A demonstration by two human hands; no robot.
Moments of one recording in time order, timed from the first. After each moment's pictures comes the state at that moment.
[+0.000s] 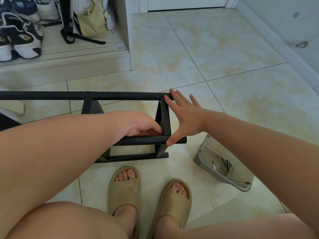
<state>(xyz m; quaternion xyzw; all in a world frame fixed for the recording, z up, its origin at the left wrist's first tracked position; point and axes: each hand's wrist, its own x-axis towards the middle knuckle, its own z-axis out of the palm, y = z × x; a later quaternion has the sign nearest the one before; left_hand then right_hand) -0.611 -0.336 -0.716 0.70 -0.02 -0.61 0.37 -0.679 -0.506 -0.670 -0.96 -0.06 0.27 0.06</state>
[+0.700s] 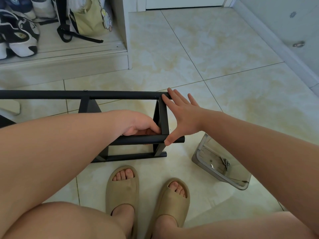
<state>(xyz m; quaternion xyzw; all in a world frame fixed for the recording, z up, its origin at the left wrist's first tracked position) -0.611 -0.335 -0.714 0.68 -0.03 -0.65 0.35 -0.679 -0.505 -0.668 -0.96 -0.06 0.27 0.06</state>
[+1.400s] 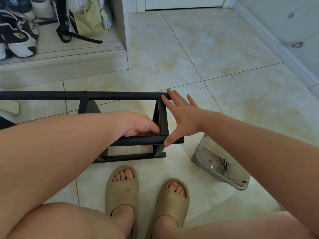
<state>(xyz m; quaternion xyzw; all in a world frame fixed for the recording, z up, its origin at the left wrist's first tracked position) -0.613 -0.337 -0.716 0.70 -0.04 -0.63 0.34 -0.680 -0.505 -0.668 -0.96 -0.06 0.27 0.06</state>
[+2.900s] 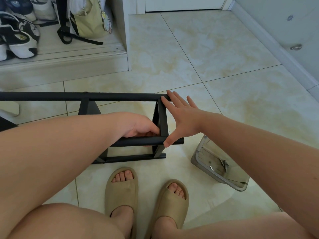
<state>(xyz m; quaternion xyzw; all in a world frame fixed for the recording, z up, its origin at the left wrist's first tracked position) -0.611 -0.337 -0.719 0.71 -0.04 -0.62 0.34 -0.680 -0.504 -0.666 -0.96 -0.05 0.27 0.06</state>
